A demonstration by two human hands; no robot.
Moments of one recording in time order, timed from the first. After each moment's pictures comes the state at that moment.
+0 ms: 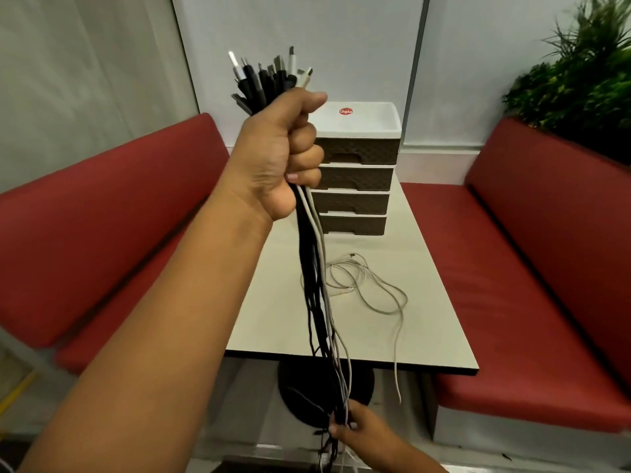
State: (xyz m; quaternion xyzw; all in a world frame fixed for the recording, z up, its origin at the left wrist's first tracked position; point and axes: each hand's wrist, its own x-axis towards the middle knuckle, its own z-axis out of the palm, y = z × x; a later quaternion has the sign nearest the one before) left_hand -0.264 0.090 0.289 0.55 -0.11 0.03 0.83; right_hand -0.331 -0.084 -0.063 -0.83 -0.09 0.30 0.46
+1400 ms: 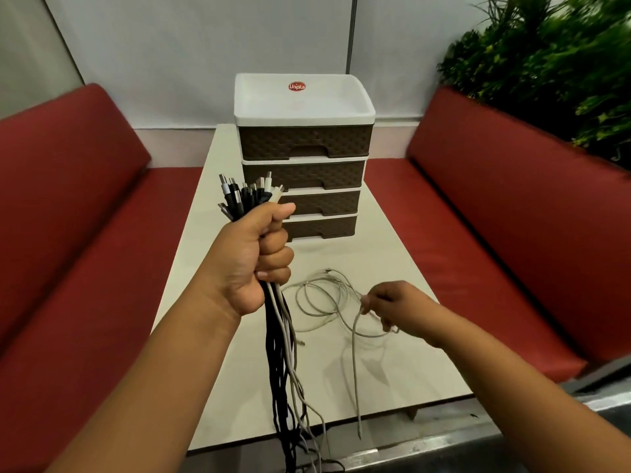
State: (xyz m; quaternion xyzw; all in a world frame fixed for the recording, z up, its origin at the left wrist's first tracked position) left_hand -0.128 0.140 0.178 0.50 0.00 -0.18 0.85; right_hand -0.137 -0.102 0.075 -0.89 0.01 0.14 0.44
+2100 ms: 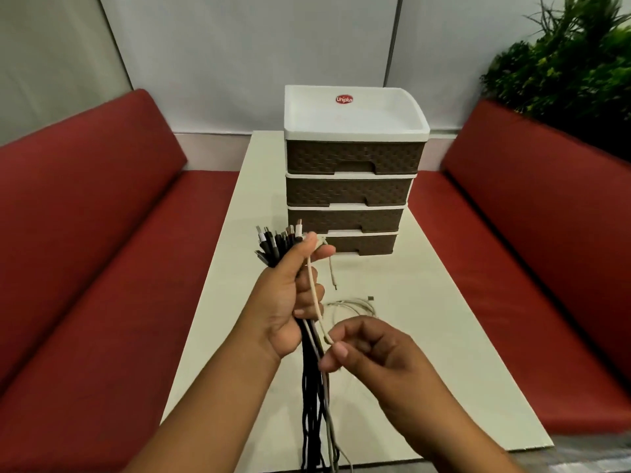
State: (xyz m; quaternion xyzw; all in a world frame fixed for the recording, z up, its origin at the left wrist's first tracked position) left_hand -0.116 0.158 0.143 0.46 0.06 -0.15 0.87; right_hand -0.194 0.014 0.121 -0.68 -0.07 0.11 0.72
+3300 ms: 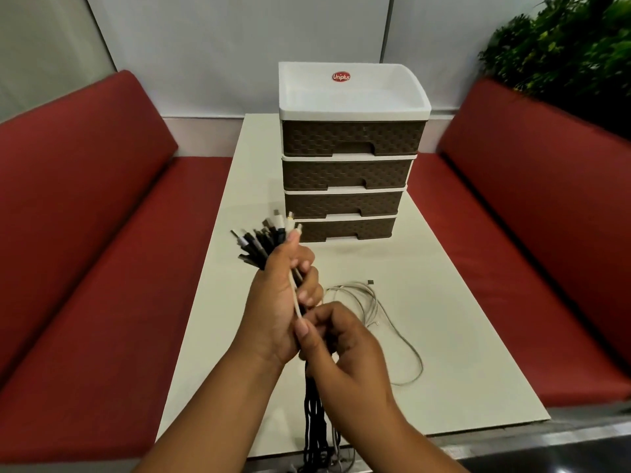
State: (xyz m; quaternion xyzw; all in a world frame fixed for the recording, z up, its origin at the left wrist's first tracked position) left_hand -0.126 0.158 0.128 0.42 0.04 -0.07 0.90; right_hand -0.198 0.071 0.097 -0.74 -0.07 -0.08 0.66
